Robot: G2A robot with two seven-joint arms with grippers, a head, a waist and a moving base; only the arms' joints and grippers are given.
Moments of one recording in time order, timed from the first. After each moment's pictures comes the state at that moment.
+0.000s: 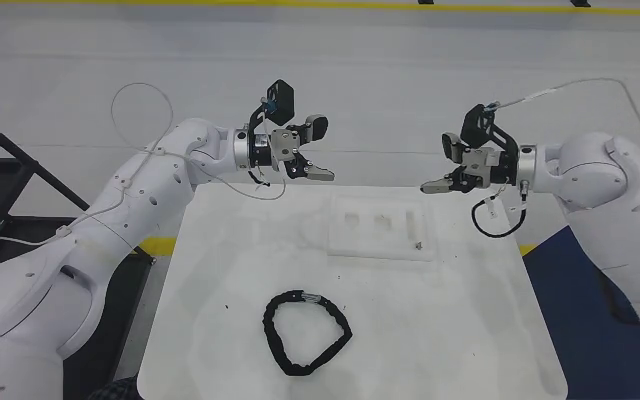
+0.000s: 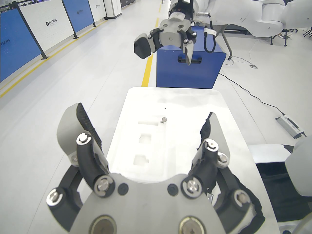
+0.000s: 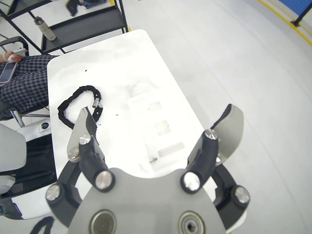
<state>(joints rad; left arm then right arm) 0.22 -0.95 -0.30 -1.07 0.50 -1.01 0.11 -0.55 -0.86 0.87 -1.25 -0.26 -0.86 0.79</state>
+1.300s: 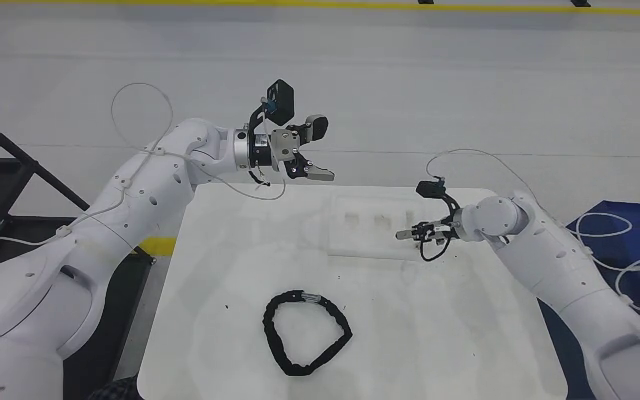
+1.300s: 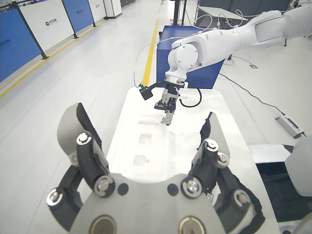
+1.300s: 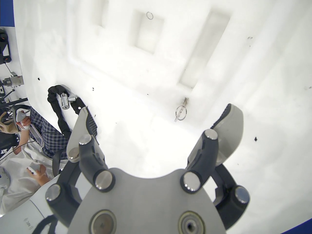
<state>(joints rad) 0.22 -0.95 -0.30 -1.07 0.50 -1.01 0.11 -0.60 -1.05 0.61 -0.95 -0.13 -0.16 1.01</state>
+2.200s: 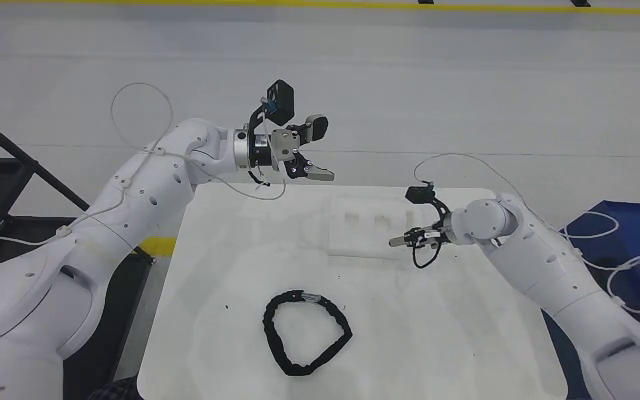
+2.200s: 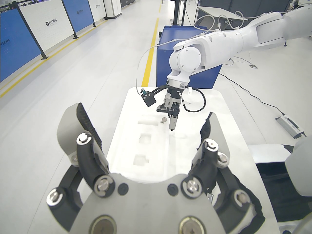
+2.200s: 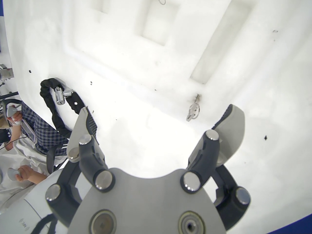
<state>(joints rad) 0.22 -0.95 -0.30 -1.07 0.50 -1.01 0.11 -0.61 -1.06 0.59 -1.04 -0.21 -0.09 1.05</state>
